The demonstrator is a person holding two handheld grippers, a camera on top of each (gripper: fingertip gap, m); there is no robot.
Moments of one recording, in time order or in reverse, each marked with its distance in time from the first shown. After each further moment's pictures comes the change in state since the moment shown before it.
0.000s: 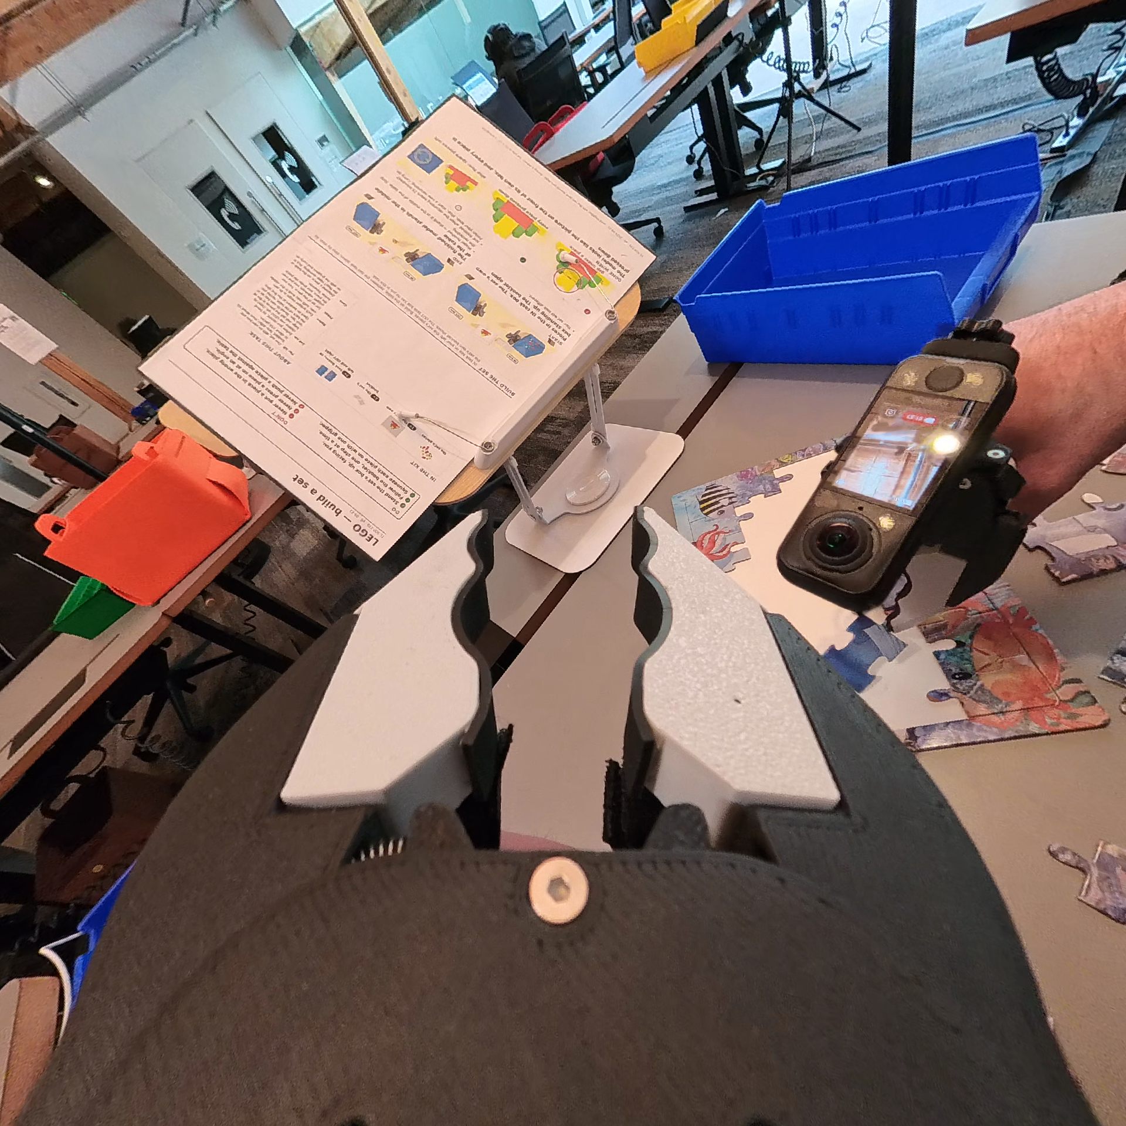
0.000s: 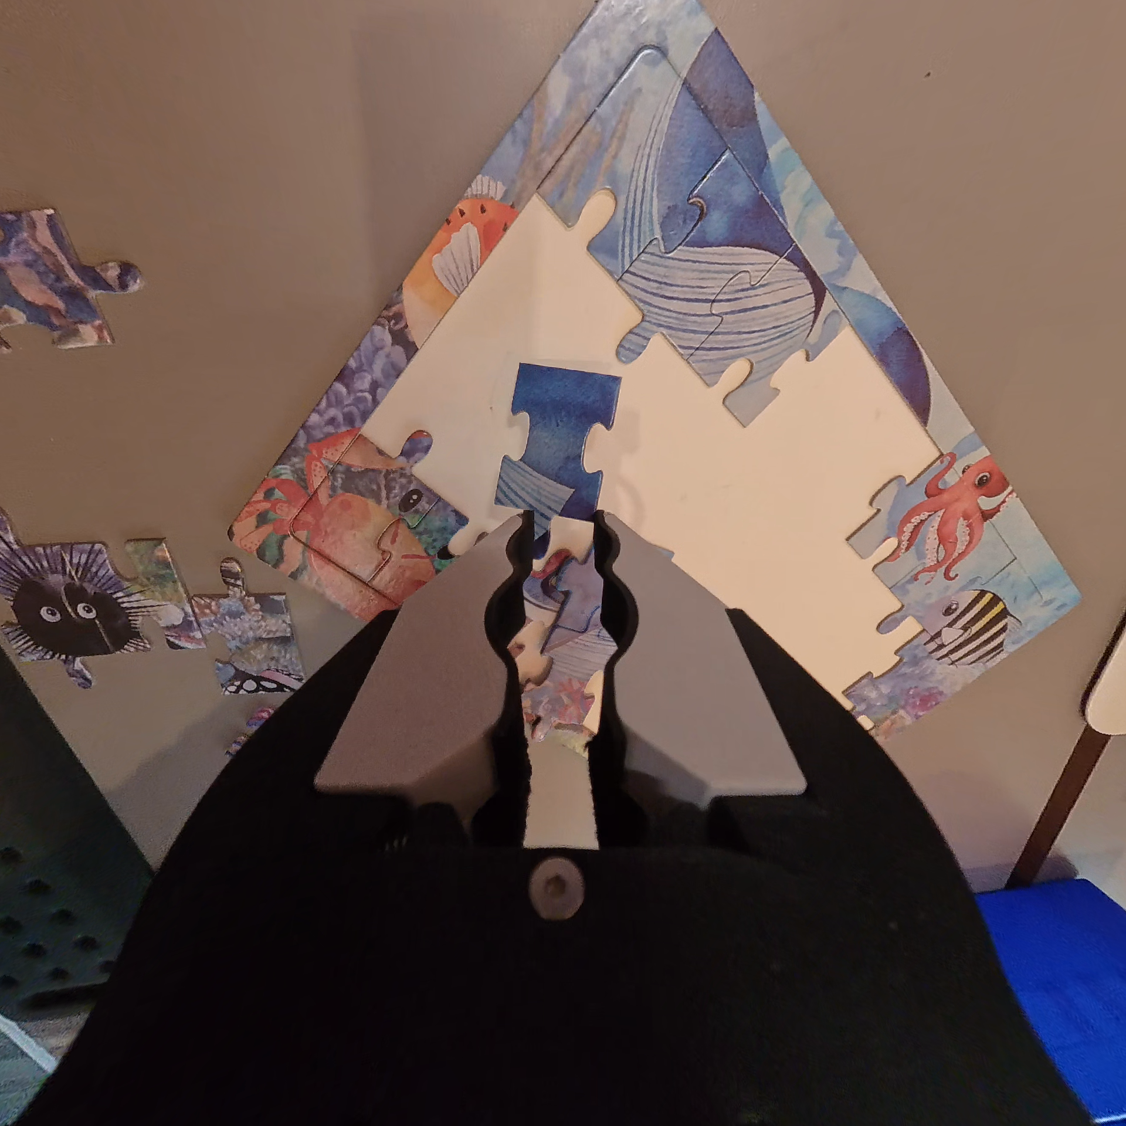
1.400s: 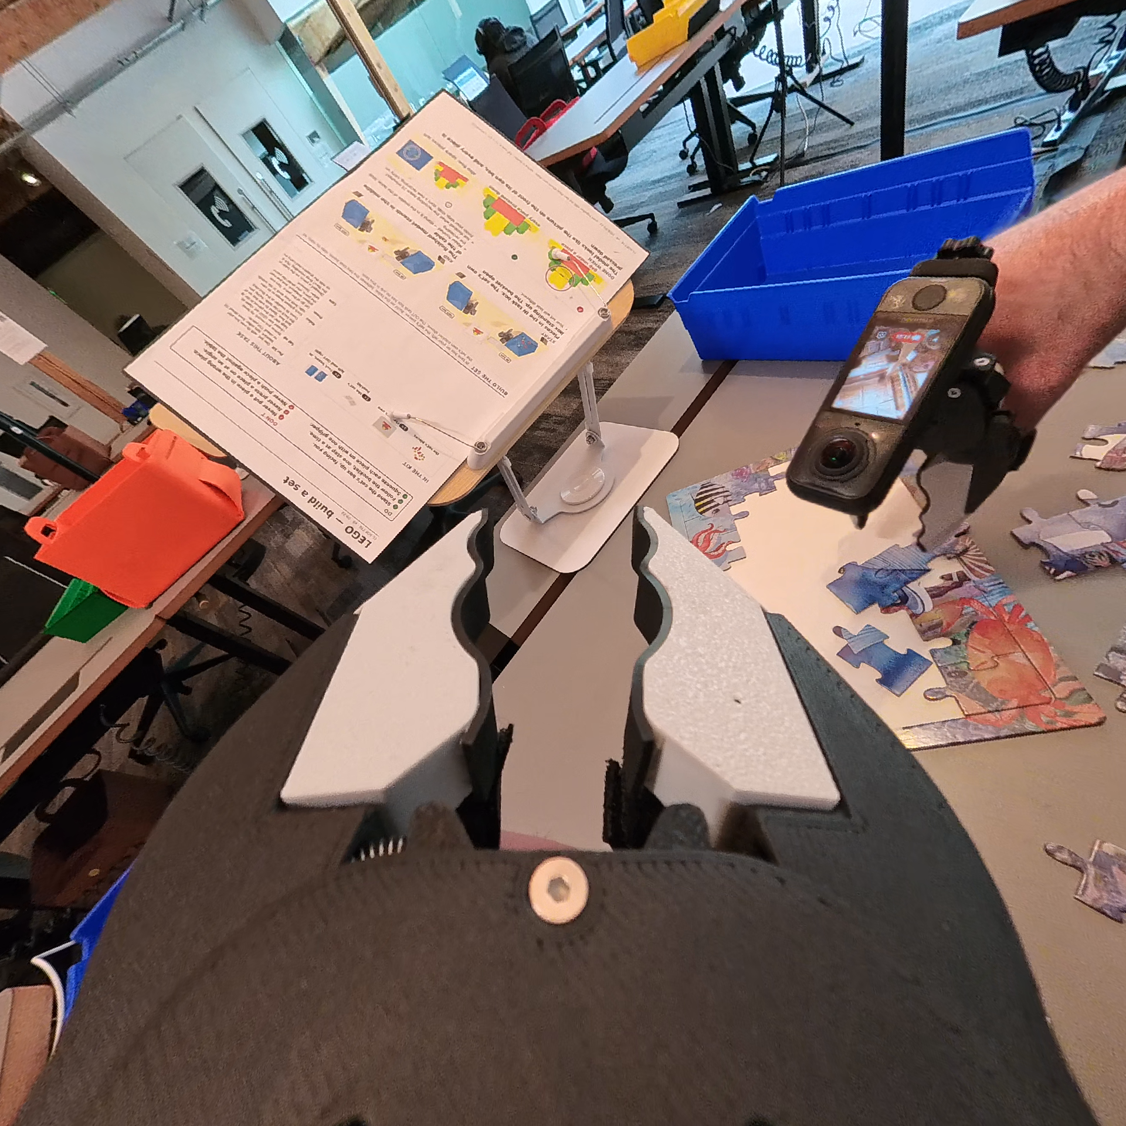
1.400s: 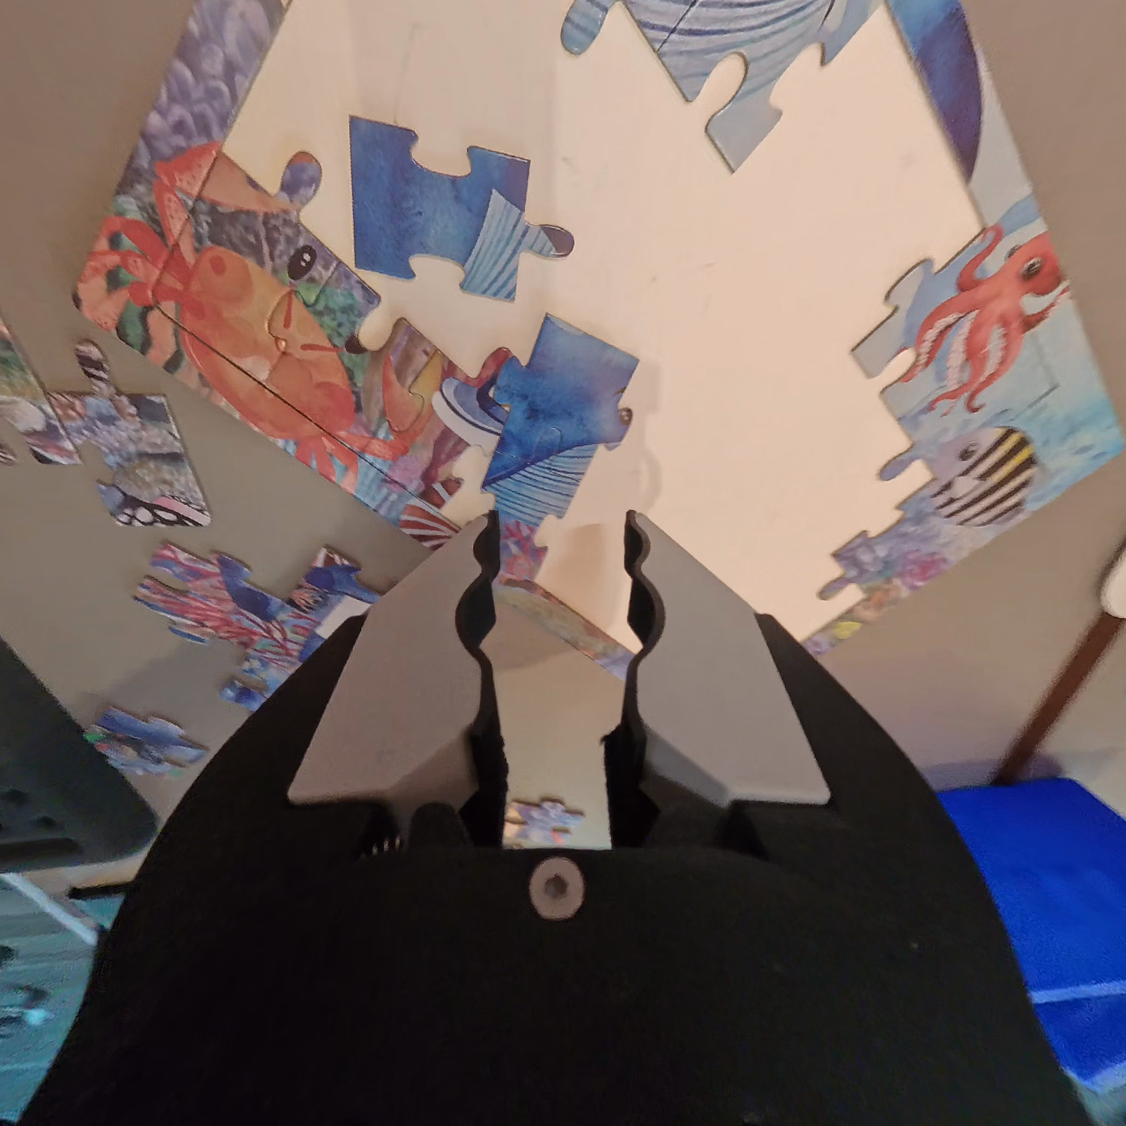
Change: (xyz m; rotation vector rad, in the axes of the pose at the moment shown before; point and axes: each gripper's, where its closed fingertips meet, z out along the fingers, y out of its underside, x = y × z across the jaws) left arm 0.003 0.000 0.003 -0.005 0.011 0.003; right arm 0.020 0.069 -0.010 -0.118 -0.023 -0.008
